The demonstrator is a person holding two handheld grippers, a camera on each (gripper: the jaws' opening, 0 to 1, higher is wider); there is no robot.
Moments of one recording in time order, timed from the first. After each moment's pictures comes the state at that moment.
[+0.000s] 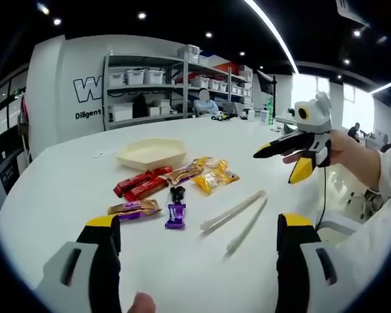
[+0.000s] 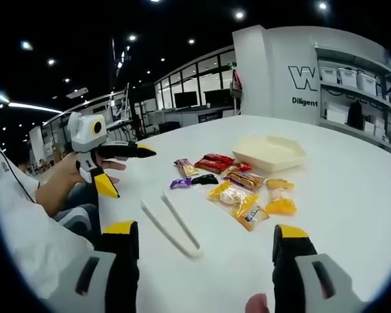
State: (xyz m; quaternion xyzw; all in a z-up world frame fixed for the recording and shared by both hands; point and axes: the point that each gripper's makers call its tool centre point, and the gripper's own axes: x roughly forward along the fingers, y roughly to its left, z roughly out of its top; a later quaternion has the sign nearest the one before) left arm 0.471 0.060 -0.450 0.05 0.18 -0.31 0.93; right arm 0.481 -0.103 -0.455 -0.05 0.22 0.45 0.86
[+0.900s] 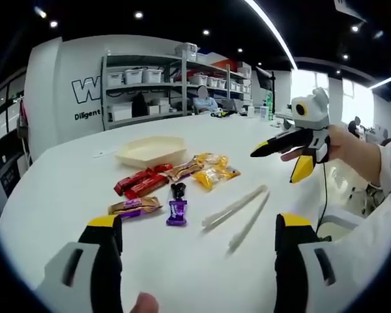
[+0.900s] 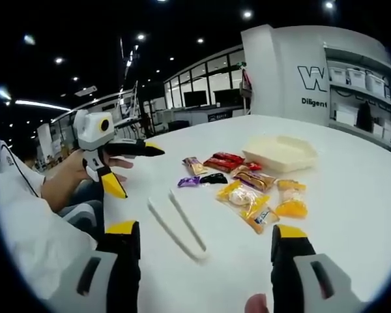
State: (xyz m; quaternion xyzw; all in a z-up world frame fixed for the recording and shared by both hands) left arm 0.471 0.061 -0.456 0.06 0.18 -0.31 0.93; right arm 0.478 -0.092 -0.460 -0.06 0.22 0.48 0.85
